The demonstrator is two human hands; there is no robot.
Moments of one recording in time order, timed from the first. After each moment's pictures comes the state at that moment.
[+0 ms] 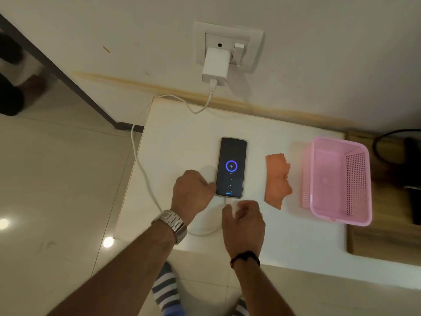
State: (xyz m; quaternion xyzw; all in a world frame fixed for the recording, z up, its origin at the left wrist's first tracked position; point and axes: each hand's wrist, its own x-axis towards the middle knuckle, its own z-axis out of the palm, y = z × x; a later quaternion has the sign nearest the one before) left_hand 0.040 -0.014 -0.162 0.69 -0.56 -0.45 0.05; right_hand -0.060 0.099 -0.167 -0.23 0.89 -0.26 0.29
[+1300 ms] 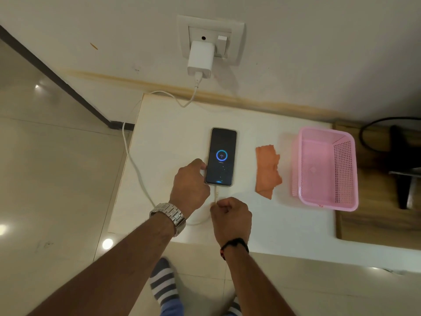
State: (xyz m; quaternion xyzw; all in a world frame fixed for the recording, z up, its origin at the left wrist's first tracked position) left_hand 0.031 -0.005 -0.164 0.62 -0.66 -0.42 0.06; right_hand -0.055 0.102 -0.166 -0.22 0.88 -0.23 0.36
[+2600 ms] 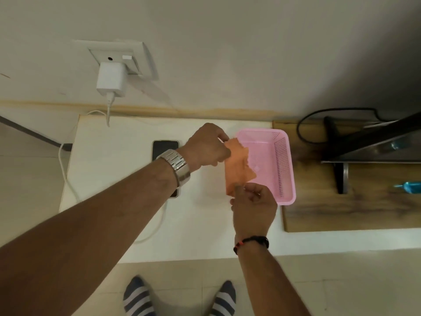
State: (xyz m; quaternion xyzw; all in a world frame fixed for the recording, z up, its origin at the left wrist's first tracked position) left_hand -0.164 -0.063 -0.082 0.48 -0.68 -0.56 0.00; right_hand -0.207 0.114 -0.108 -0.01 0.84 -0.48 0.25
